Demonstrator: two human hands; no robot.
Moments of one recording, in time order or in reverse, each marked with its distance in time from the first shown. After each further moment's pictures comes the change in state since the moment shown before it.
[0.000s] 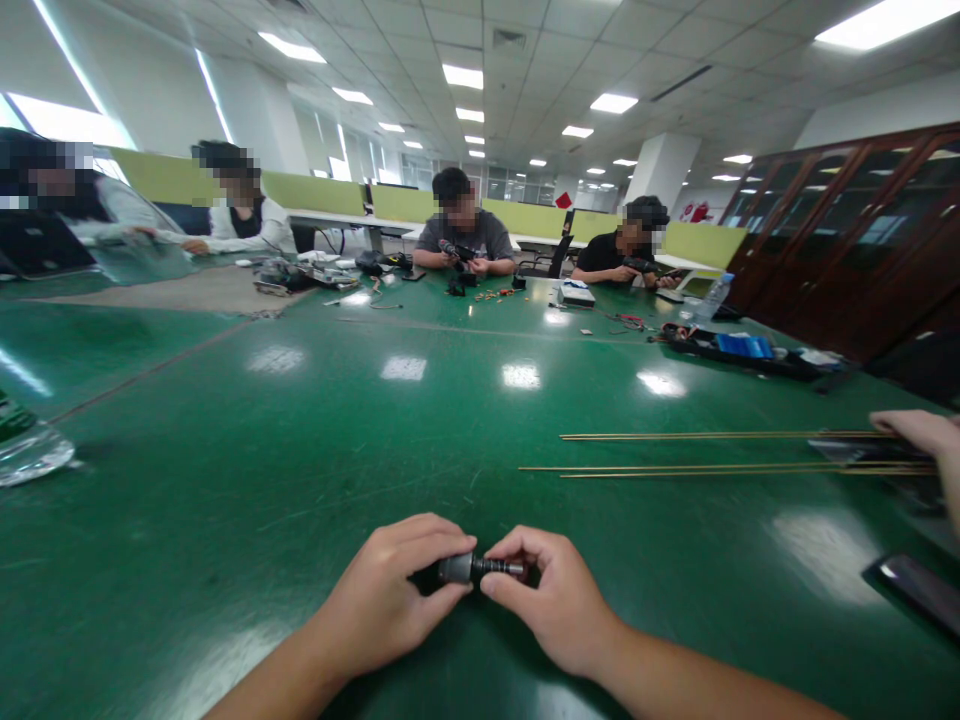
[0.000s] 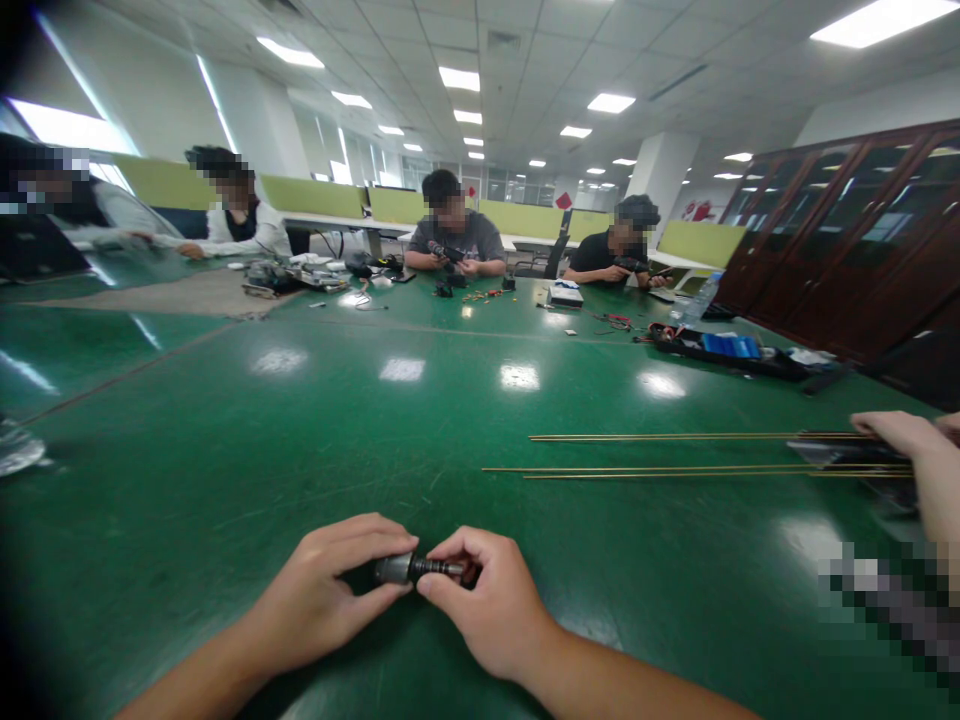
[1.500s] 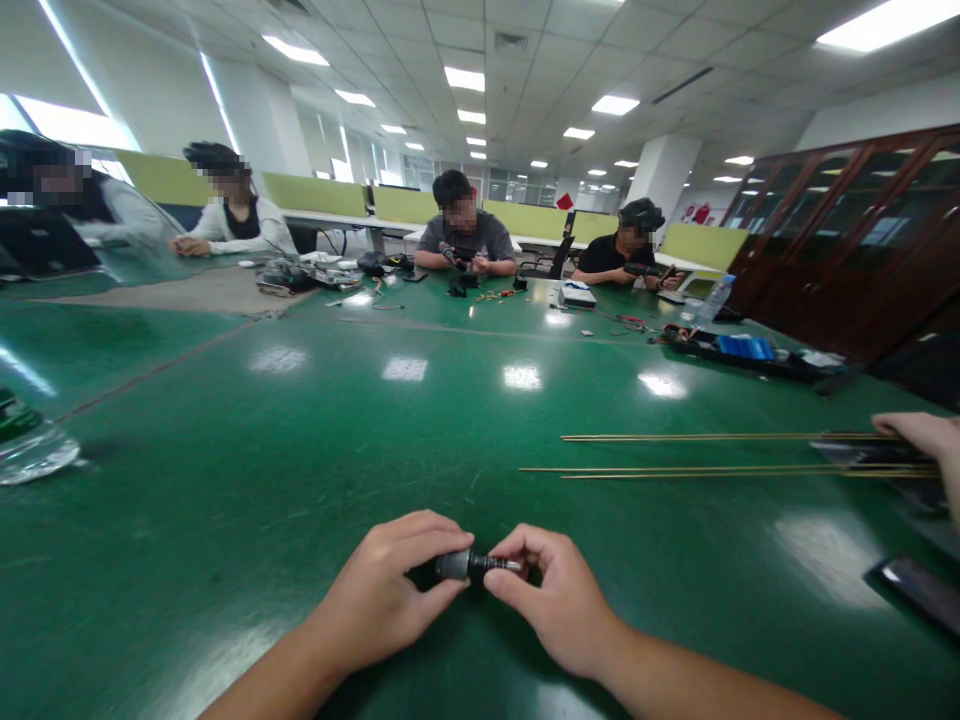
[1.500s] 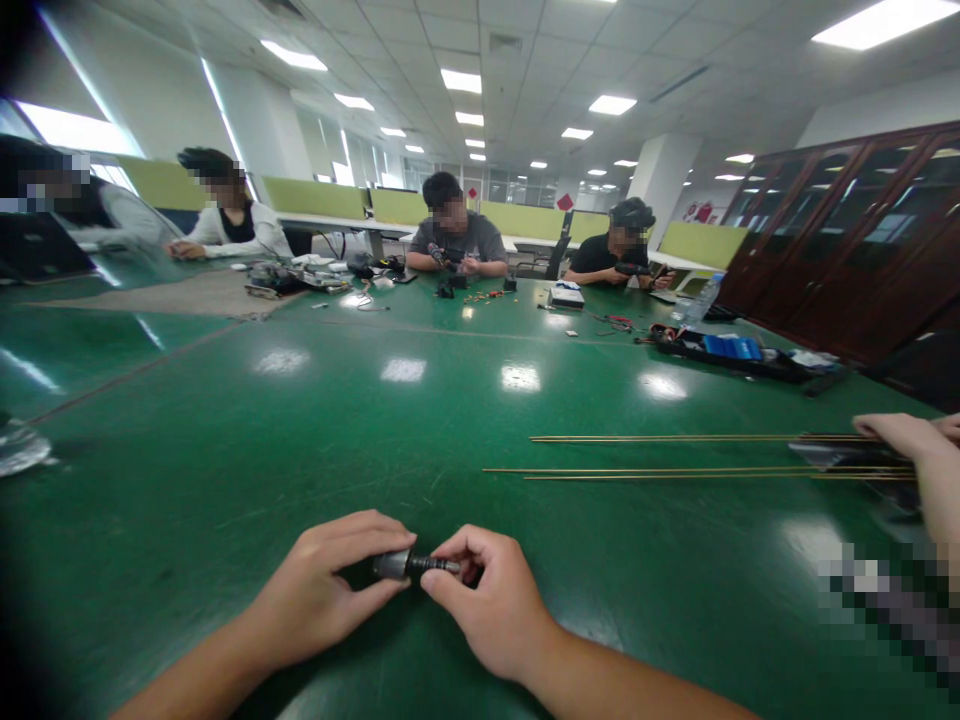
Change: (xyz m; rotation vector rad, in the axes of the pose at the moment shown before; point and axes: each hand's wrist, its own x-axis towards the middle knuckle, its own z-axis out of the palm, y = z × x) left_hand 0.002 -0.001 -0.003 0.007 0.015 0.009; right_hand 0.000 -0.003 -0.002 0.016 0.010 0.011
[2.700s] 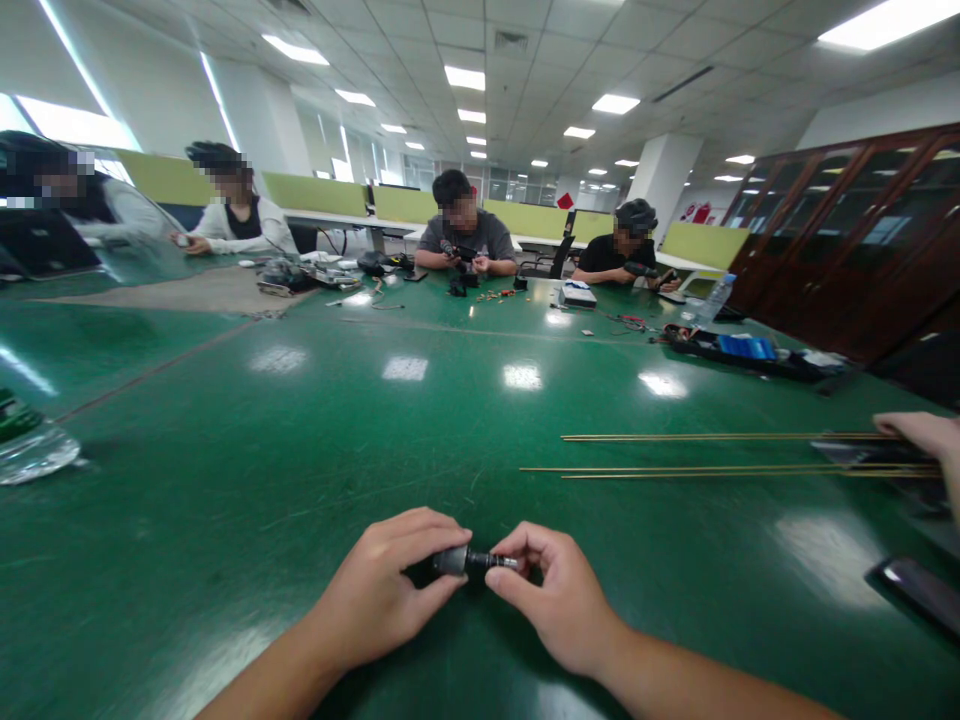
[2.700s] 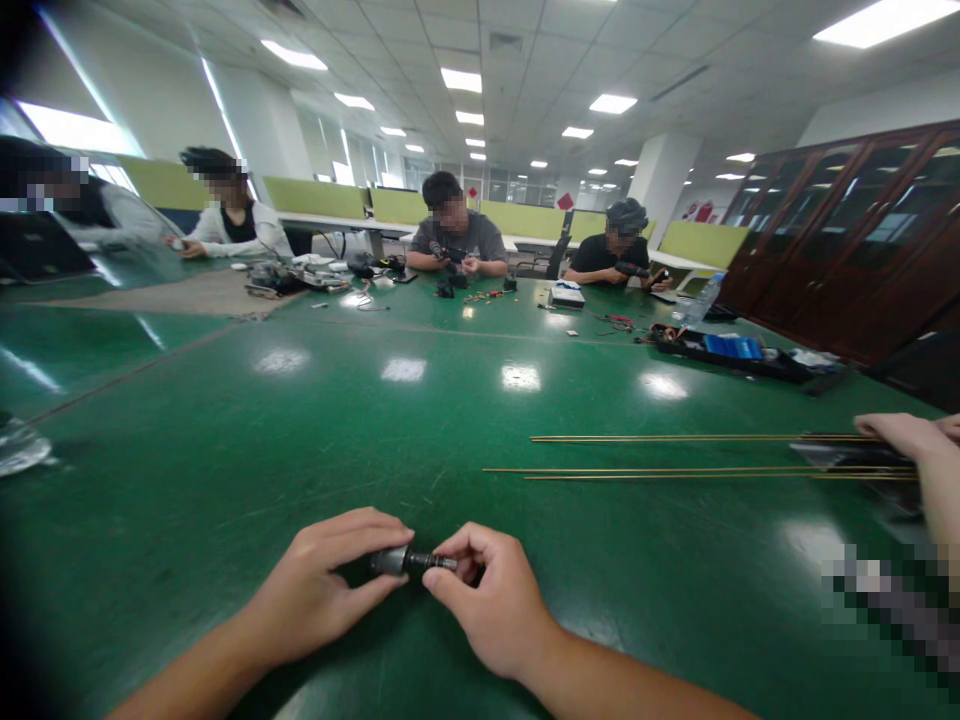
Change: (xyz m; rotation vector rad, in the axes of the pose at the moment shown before) left_hand 0.000 0.000 -0.003 0.018 0.013 0.013; right_hand 0.000 0.001 -0.001 0.001 0.012 -0.005
